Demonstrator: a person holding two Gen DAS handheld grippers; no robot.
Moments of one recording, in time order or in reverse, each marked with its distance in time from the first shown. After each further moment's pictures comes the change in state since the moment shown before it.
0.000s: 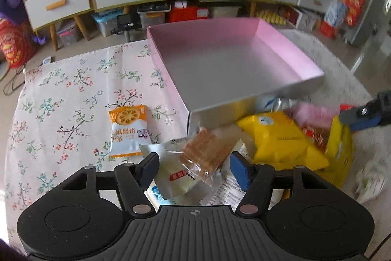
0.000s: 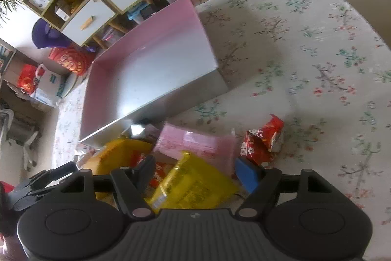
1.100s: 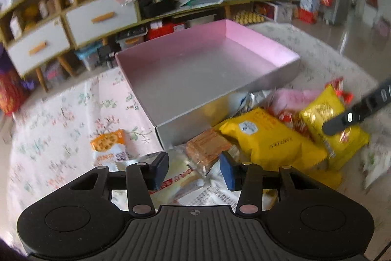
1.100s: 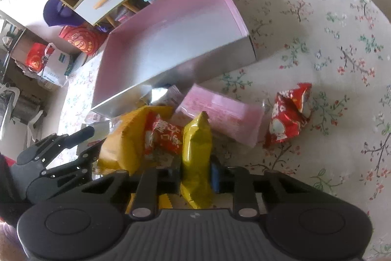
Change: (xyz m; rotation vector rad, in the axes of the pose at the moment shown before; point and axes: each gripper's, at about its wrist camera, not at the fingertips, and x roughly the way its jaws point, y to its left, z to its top) left arm 0.000 -0.031 -0.004 0.153 -0.087 -0.008; right arm 0.004 0.023 -0.020 -0.077 0.051 0.040
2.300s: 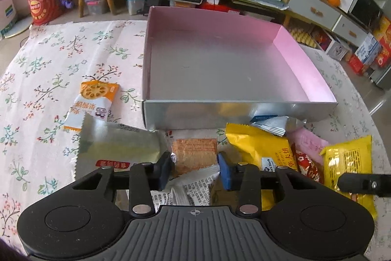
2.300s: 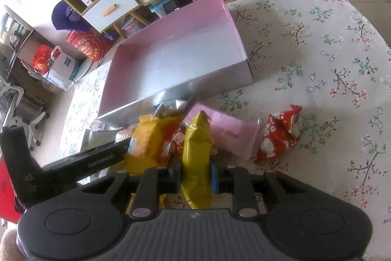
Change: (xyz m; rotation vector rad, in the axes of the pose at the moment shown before) left arm 0.034 -0.010 0.008 -0.427 0.090 0.085; right arm -0.015 -0.001 0.009 -0.031 -0.051 0.020
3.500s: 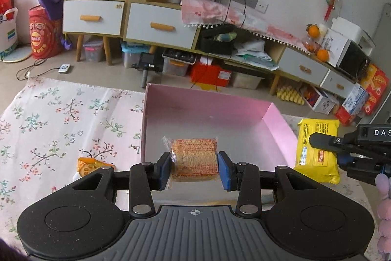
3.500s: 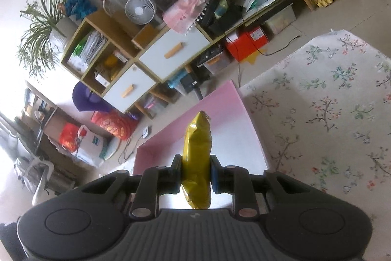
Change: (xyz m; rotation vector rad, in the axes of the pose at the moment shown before) left arm -0.011 0.005 0.042 -0.043 -0.288 -0.066; right arm 0.026 -0.023 0.077 0.149 -0.325 0.185
